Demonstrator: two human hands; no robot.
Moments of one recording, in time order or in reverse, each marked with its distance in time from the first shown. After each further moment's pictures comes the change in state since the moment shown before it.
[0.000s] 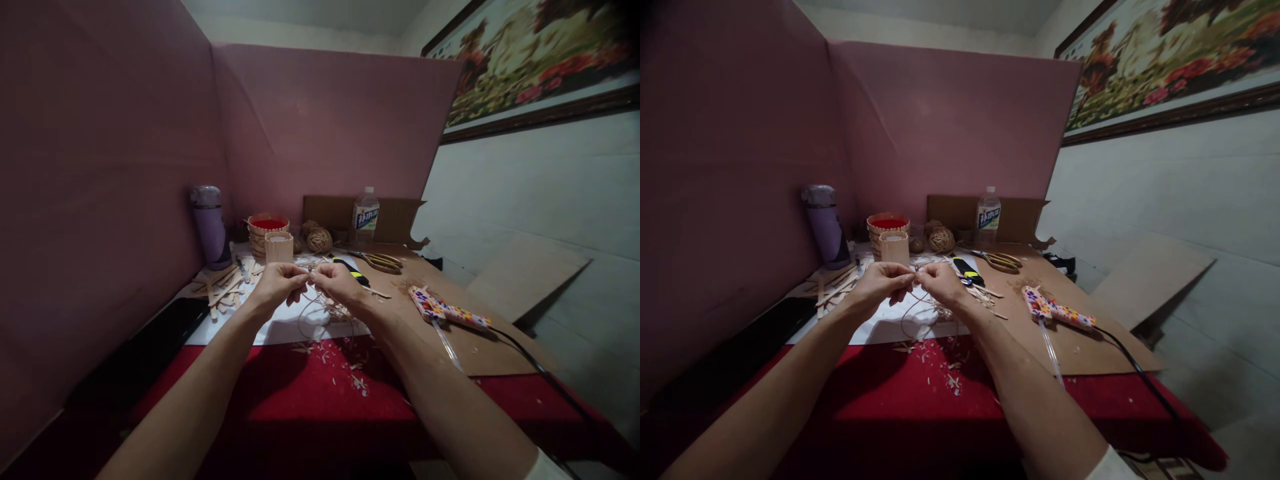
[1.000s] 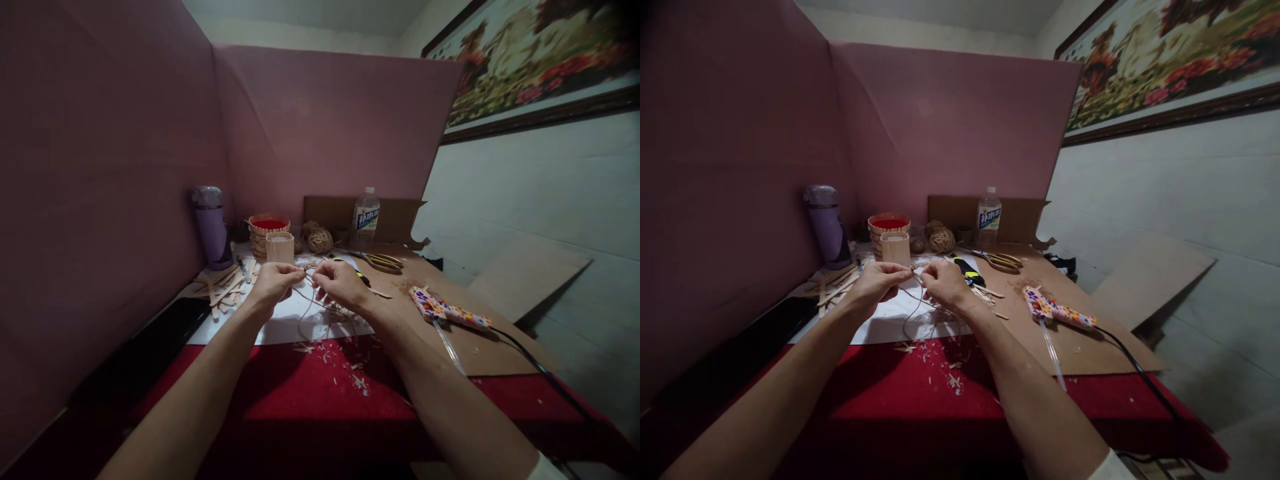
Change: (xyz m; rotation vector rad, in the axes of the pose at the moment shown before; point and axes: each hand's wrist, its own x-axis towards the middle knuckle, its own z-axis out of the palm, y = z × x) left_hand 0.002 0.003 0.000 -0.096 0.181 -0.137; right_hand 0.001 0.006 -0.003 -0.252 0.024 -0.020
